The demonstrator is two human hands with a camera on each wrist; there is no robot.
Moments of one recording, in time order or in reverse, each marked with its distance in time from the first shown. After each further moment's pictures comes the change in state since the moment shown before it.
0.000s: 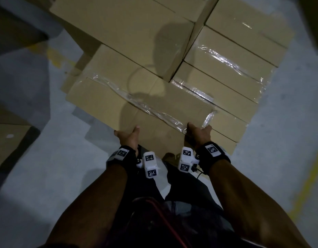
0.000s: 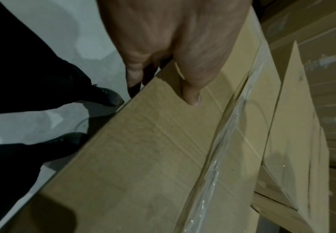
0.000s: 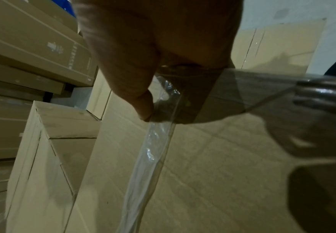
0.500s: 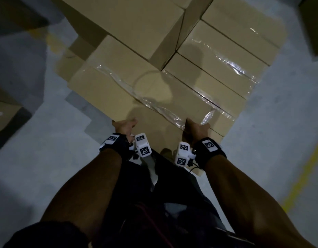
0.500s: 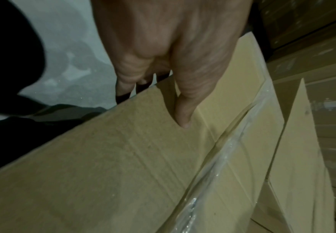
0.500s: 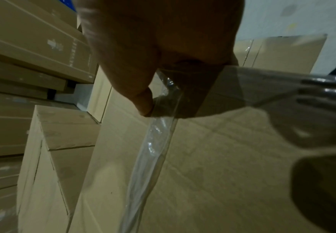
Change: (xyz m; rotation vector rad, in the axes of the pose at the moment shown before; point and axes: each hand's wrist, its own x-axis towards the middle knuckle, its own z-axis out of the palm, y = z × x) left_hand -0.054 -0.032 0.025 0.118 -0.136 -0.201; right_hand 0.016 0.027 -0.075 -0.018 -0.026 0.004
